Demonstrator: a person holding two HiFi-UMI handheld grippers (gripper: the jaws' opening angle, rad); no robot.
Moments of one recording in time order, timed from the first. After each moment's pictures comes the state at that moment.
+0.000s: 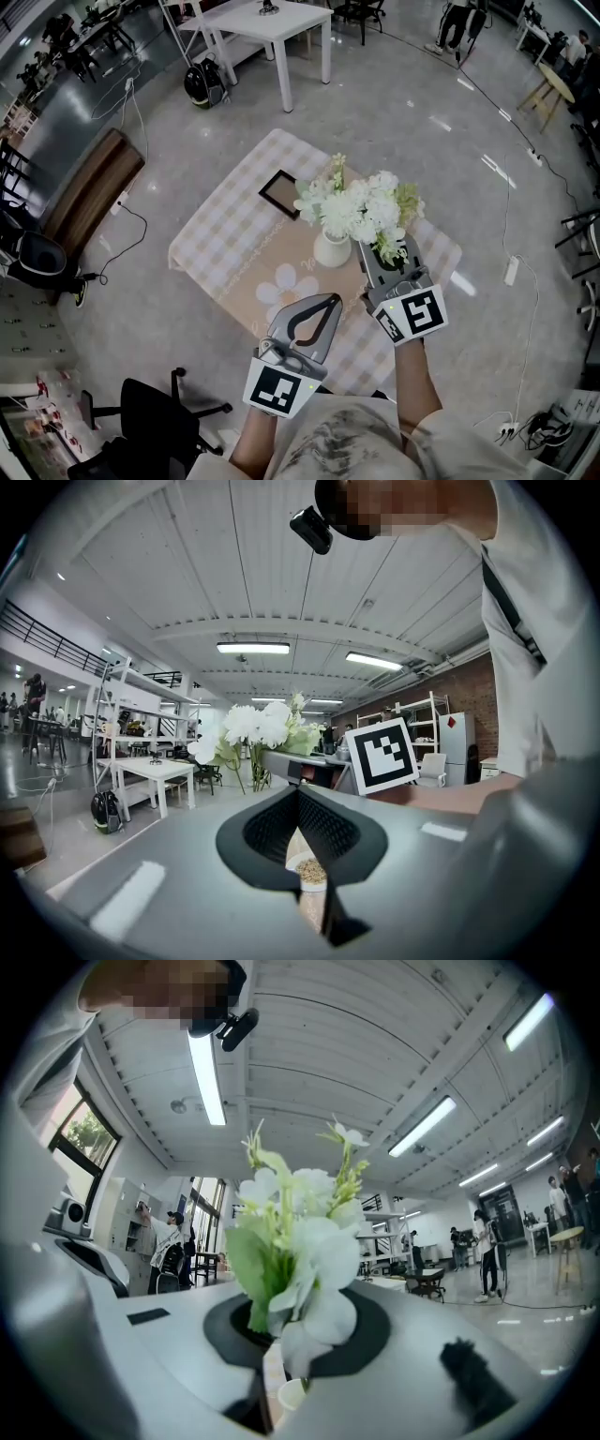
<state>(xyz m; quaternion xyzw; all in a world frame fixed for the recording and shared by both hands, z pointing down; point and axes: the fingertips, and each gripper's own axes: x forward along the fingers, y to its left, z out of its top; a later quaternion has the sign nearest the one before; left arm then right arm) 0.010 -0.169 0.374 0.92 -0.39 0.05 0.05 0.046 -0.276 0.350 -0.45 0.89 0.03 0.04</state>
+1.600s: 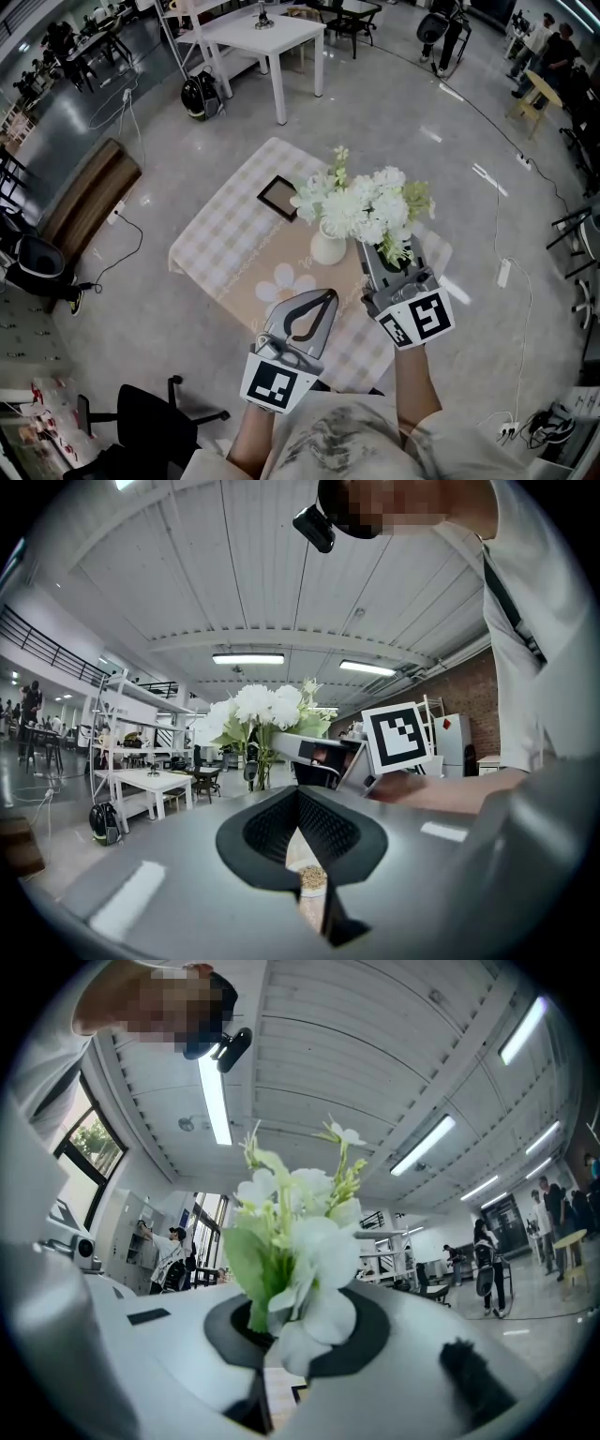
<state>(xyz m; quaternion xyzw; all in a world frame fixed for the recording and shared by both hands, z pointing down) 0.003 -0.144 0.349 0.92 -0.38 0.03 0.02 0.045 -0.233 0.292 -0.44 0.89 0.06 0.09</state>
